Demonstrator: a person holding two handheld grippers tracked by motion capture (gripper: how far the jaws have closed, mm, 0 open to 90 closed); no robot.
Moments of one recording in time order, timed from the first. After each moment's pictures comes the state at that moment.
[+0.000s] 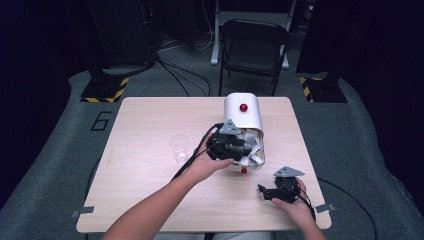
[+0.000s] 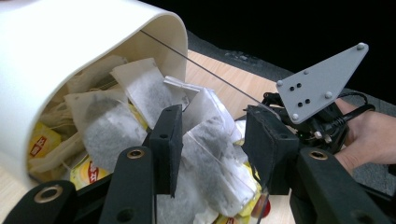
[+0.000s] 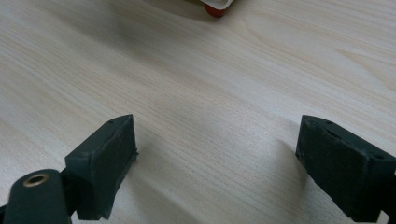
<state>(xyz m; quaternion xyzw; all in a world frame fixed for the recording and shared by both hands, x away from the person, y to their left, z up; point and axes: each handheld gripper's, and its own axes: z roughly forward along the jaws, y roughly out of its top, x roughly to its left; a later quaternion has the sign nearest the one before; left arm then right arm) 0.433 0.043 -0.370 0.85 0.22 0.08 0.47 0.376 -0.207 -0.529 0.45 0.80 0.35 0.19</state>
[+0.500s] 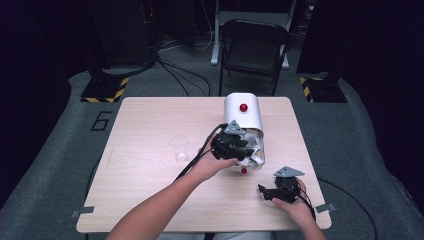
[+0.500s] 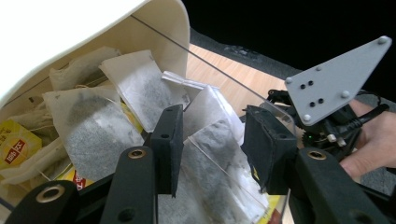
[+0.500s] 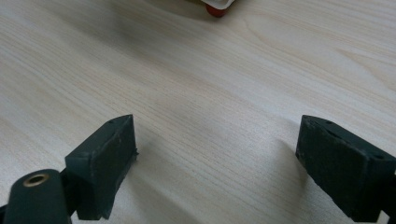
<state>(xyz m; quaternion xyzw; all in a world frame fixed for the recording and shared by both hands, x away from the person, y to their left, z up) 0.441 0.033 -0.382 0.86 0.23 0.07 0.46 0.376 -0.208 -0.529 0.45 0.80 0.36 0.19</state>
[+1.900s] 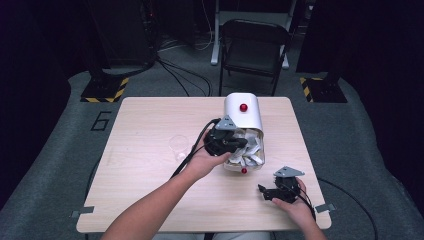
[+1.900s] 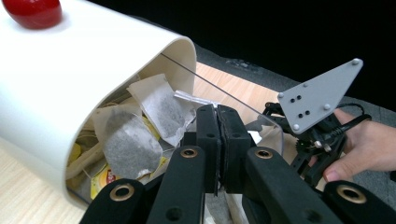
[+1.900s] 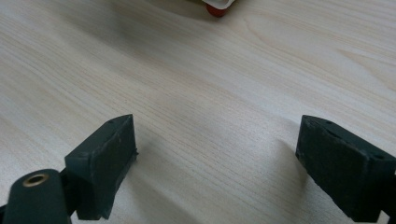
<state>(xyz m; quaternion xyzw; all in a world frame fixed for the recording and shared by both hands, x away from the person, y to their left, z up) 0.435 0.054 -0.356 0.84 0.22 0.09 0.48 0.377 -0.208 -0.529 0.44 0.80 0.36 0.19</state>
